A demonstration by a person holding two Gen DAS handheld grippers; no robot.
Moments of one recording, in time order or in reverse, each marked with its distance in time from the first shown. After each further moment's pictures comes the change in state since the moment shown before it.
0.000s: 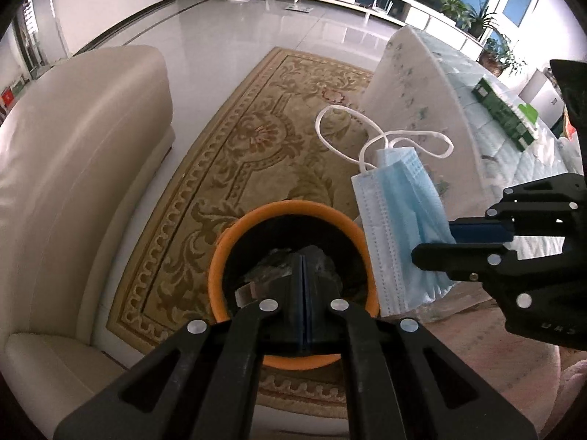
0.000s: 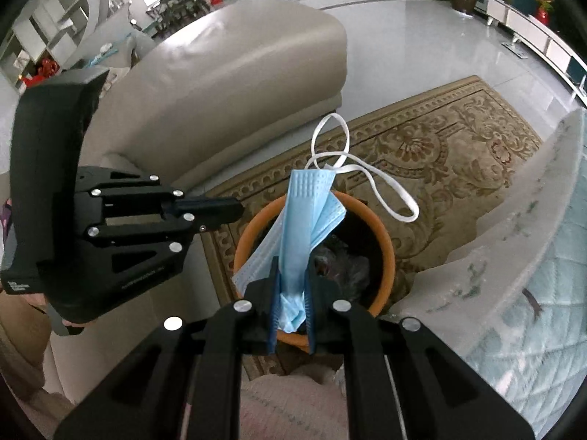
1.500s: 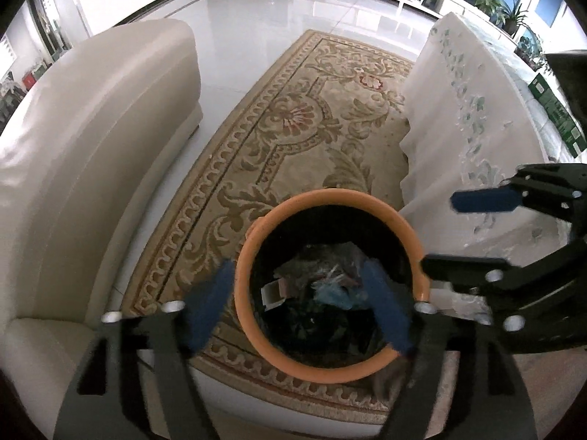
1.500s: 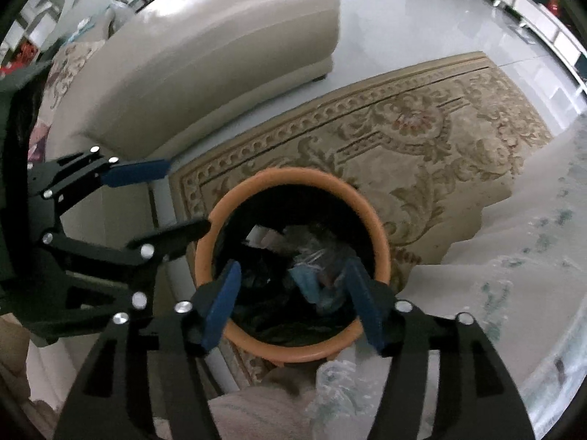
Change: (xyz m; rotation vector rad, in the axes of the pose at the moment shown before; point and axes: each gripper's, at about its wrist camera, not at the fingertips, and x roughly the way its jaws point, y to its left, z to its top) left arm 0.036 0.025 -0.002 -0.055 0.053 0.116; right arm 0.043 -0.021 0.014 0.017 0.081 -0.038
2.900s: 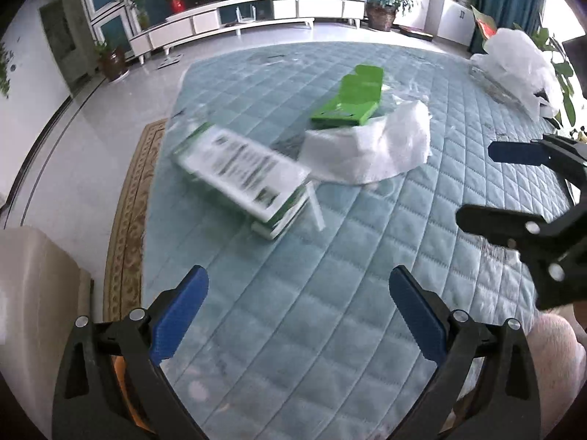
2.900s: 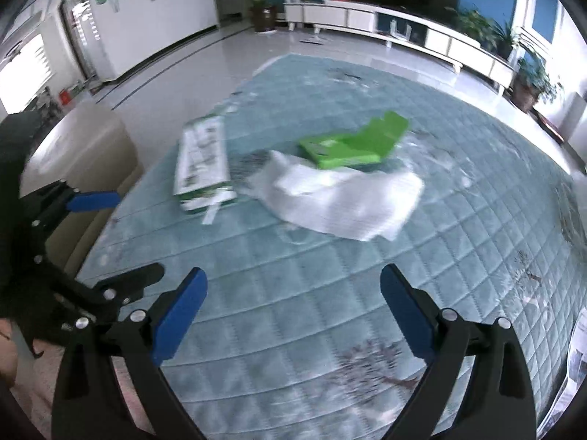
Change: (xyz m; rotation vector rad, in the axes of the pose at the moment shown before) left arm -0.079 -0.386 0.068 0.522 -0.144 -0.191; right arm -0.244 -0.265 -0.242 0.517 -0.314 -0.394
